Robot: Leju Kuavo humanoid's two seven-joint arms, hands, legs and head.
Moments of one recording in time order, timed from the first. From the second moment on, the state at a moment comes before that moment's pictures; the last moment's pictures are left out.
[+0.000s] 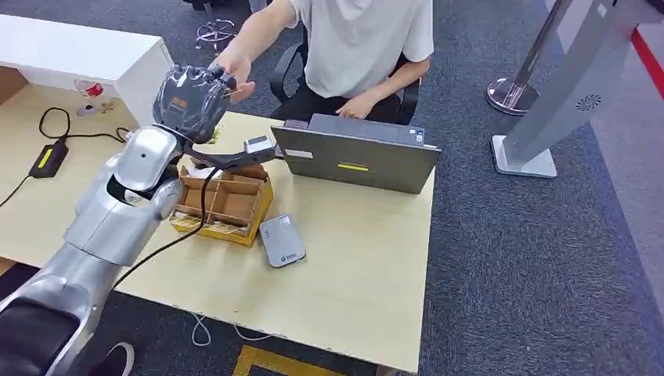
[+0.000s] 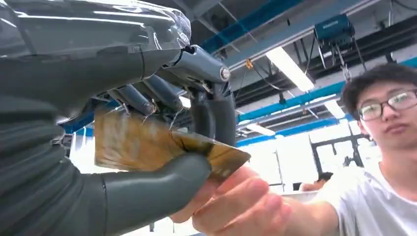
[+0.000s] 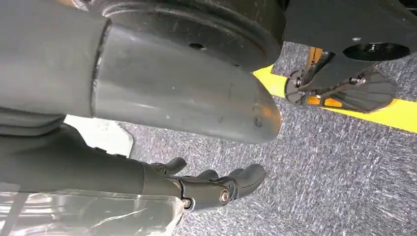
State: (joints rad) left arm -0.82 0.28 -0.44 -1.17 -1.25 0.11 0.01; right arm -0.08 0.21 -1.04 -0.17 1.19 -0.06 -0.09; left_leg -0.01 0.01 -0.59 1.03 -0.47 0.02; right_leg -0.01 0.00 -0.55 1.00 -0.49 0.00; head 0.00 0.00
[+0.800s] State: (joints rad) left arm -0.36 0.28 -0.44 -1.62 -1.05 0.15 -0.04; right arm -0.08 0.21 -1.05 -0.17 1.15 -0.12 -0.07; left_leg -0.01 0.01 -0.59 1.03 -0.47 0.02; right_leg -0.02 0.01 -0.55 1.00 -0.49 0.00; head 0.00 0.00
